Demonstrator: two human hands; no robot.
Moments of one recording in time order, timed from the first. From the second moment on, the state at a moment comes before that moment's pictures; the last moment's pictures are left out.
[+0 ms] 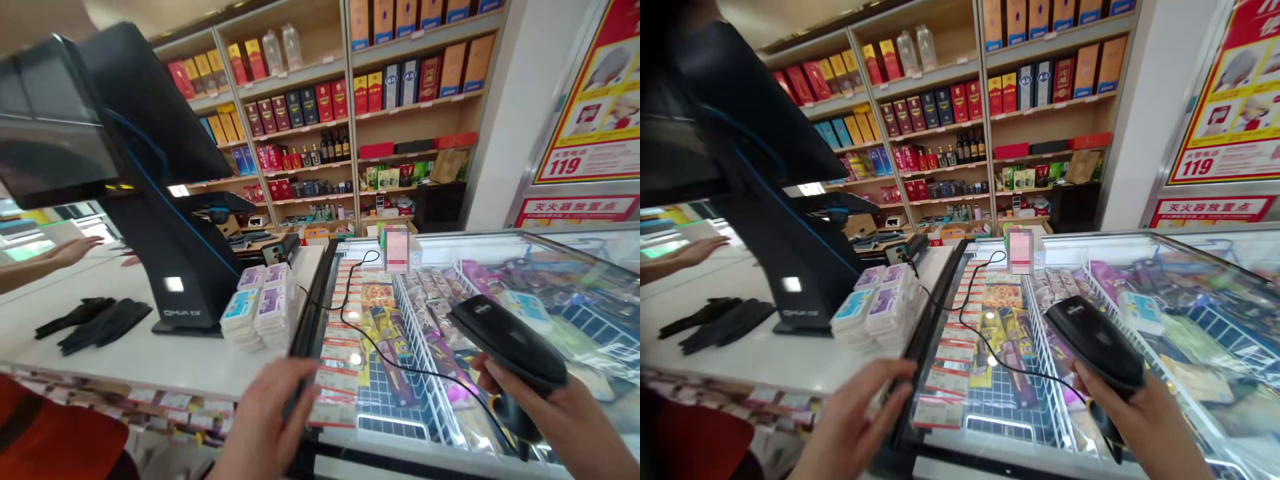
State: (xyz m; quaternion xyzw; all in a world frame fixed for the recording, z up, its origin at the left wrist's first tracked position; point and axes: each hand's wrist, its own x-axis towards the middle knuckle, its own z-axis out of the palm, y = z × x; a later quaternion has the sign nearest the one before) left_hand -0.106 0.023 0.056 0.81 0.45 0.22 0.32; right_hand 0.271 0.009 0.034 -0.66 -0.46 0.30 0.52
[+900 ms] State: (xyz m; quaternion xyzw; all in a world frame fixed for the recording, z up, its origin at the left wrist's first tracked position) left_hand -0.095 0.091 0.074 0.70 0.55 0.45 -0.02; right_hand 0.246 -0.057 0.026 -0.60 -0.48 0.27 0.58
